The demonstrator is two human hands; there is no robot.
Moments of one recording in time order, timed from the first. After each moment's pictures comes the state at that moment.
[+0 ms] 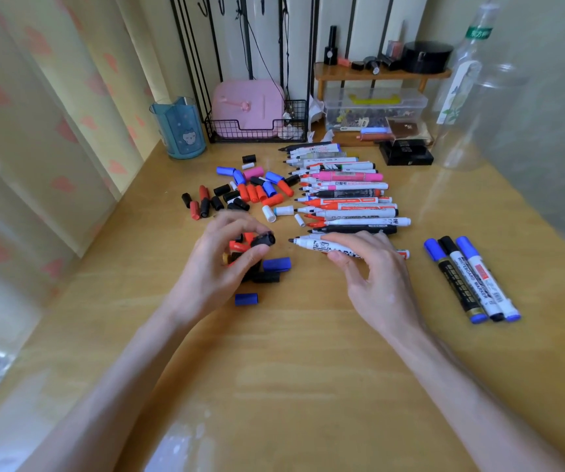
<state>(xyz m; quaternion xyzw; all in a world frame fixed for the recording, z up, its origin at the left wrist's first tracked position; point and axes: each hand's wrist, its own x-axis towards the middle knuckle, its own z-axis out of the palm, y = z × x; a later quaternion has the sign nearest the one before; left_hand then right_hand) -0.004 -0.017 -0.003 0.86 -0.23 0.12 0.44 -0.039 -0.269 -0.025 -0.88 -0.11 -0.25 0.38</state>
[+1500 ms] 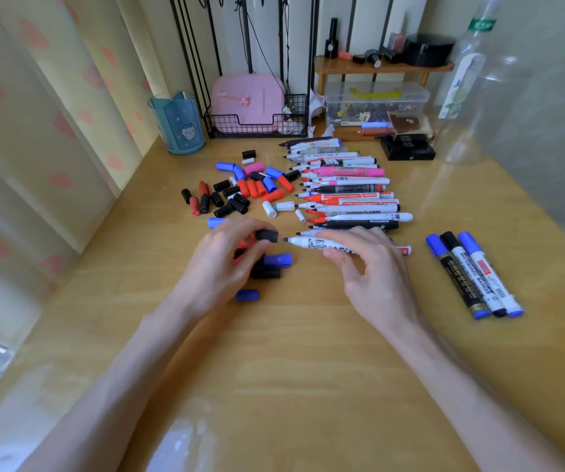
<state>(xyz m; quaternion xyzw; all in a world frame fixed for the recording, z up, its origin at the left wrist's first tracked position) -0.002 -0.020 -0.004 0.90 -0.26 0.13 0.34 -0.039 -0.266 -0.024 -0.89 -0.13 -0.25 0.37</state>
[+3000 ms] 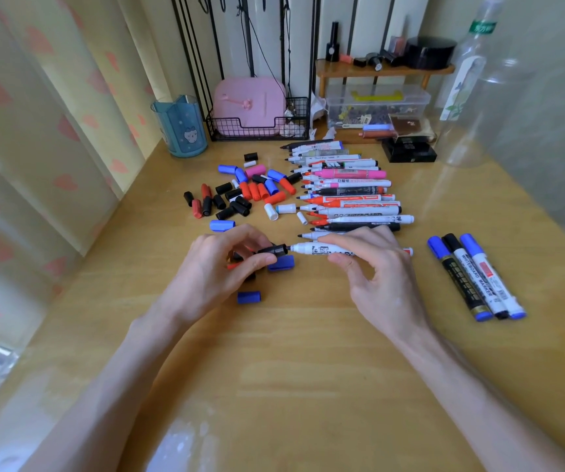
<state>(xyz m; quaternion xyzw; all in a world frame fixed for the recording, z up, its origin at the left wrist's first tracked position) -0.006 -0.010 -0.003 0.88 -0.25 0.10 0.40 -0.042 -0.269 -0.021 -0.86 -0.16 -0.29 0.38</state>
